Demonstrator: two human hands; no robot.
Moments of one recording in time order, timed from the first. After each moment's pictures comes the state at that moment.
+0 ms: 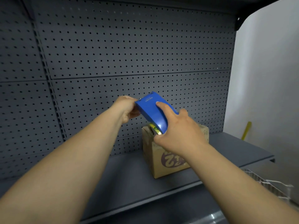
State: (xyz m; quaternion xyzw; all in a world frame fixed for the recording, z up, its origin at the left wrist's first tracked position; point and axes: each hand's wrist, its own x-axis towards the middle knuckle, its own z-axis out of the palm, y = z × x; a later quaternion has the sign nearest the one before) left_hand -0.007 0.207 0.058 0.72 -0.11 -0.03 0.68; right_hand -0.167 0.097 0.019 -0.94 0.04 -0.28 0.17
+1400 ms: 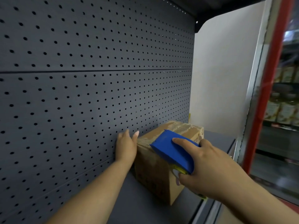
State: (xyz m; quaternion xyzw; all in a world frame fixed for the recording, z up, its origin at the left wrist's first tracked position) left_hand 0.141 0.162 -0.089 0.84 -0.29 0.02 0.46; right_hand -0.110 0.147 -0.025 -0.95 0.28 -0.14 0.02
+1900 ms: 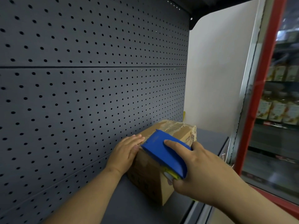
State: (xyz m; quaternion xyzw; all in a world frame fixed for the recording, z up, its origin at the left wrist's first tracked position) left_hand 0.148 0.171 -0.121 0.73 -0.58 0.11 0.34; right_hand -0.114 0.138 -0.036 -0.95 0.27 -0.13 0.03
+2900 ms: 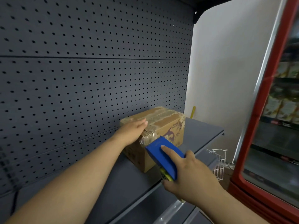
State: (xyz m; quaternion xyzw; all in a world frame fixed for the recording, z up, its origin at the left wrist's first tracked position) left_hand 0.042 0.170 -0.071 0.85 -0.46 -0.03 0.26; right_hand -0.193 0.131 -0.085 -0.96 0.25 -0.10 0.06
